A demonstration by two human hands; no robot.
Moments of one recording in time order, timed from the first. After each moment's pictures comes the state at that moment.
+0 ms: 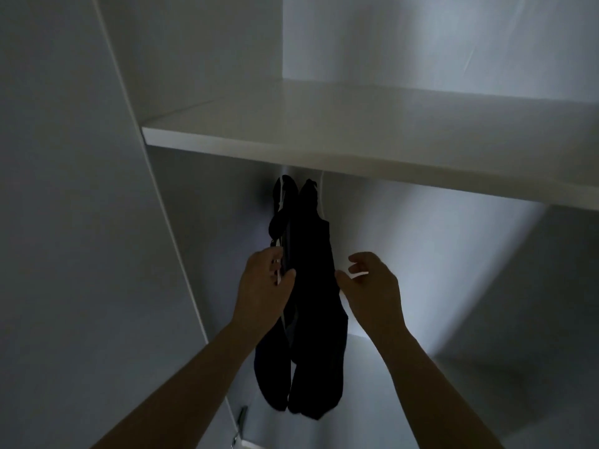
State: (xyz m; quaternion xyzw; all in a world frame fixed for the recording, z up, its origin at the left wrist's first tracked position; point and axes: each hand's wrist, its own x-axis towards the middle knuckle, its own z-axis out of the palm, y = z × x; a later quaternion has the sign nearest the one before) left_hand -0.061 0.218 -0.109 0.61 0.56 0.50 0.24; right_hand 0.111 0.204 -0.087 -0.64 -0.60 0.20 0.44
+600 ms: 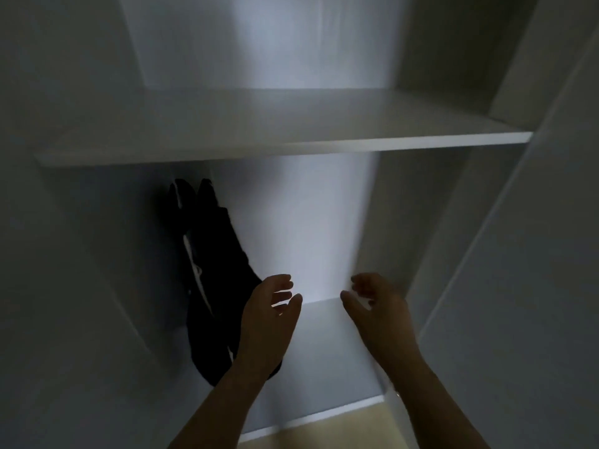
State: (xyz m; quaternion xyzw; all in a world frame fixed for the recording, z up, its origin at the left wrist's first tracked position) left_hand -0.006 0.051 -0.075 0.63 0.45 0.46 0.44; right_hand 0.150 -0.009 -0.065 -0.74 -0.47 0.13 0.47
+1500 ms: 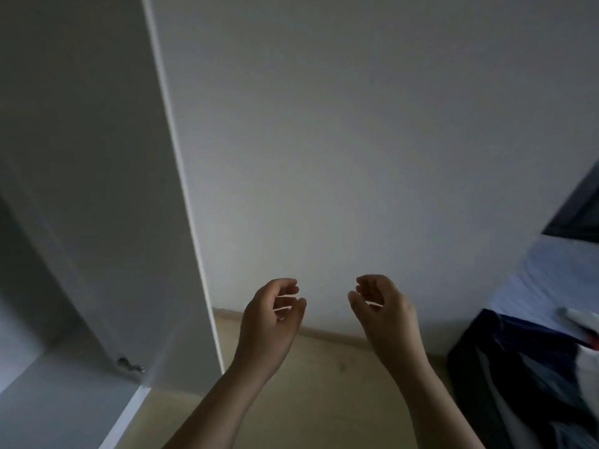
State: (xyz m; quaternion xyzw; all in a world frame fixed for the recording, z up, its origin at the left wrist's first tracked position) left_hand 0.118 -0.415 -0.055 0.79 -0.02 0.15 0.59; right_hand 0.133 -0.595 -0.050 -0.87 0.00 -0.17 0.47
